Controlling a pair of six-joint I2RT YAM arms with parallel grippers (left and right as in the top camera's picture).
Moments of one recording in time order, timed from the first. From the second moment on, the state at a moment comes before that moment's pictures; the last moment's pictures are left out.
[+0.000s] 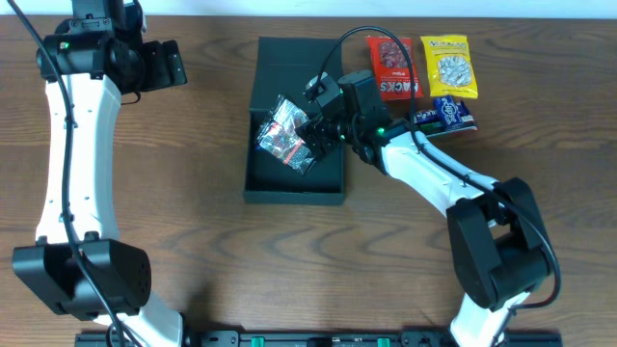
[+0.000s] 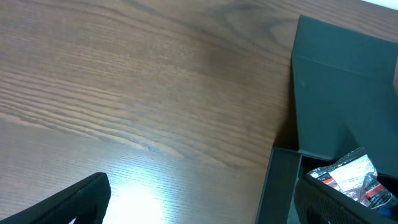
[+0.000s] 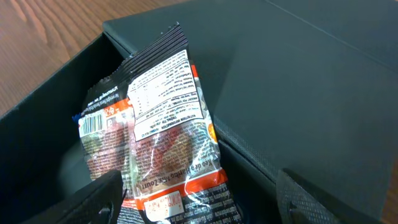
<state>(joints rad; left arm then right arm) 0.08 1.80 1.88 -1.11 0.05 -0.15 0.46 1.93 1.25 -0.11 -0.30 -0.09</state>
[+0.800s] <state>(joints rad) 0.08 1.80 1.88 -1.11 0.05 -0.15 0.49 1.96 1.33 -0.32 -0.27 -0.10</state>
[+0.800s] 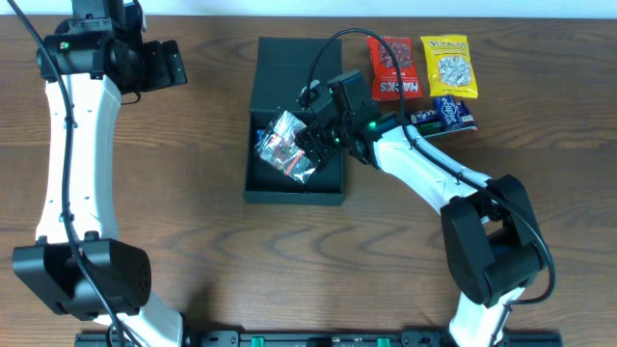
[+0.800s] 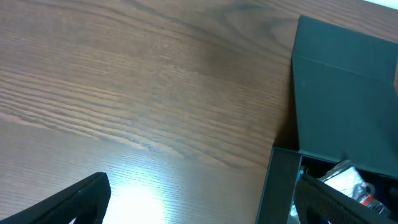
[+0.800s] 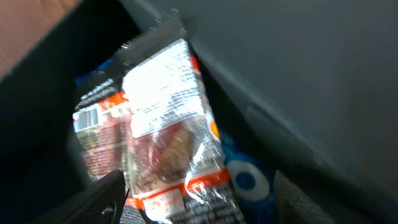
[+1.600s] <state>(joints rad) 0.08 1.80 1.88 -1.11 0.05 -0.15 0.54 1.99 1.33 -0.40 -0.35 -0.18</state>
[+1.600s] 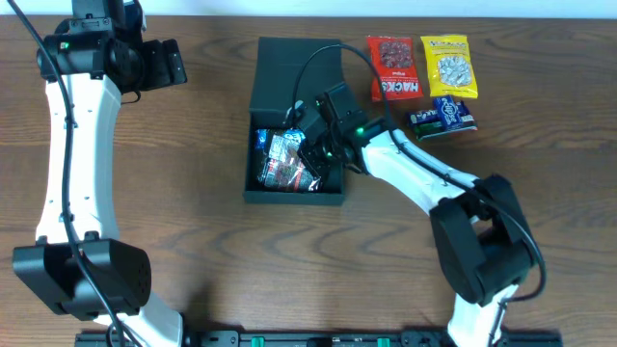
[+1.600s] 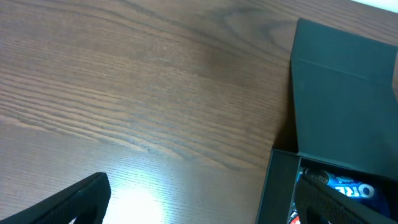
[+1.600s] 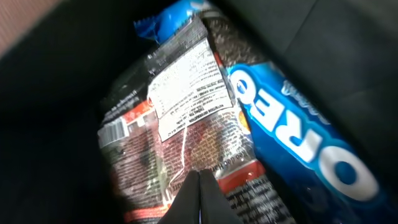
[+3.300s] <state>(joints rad) 0.08 1.80 1.88 -1.10 0.05 -0.15 0.59 2.11 1.62 -0.51 -0.38 -0.16</state>
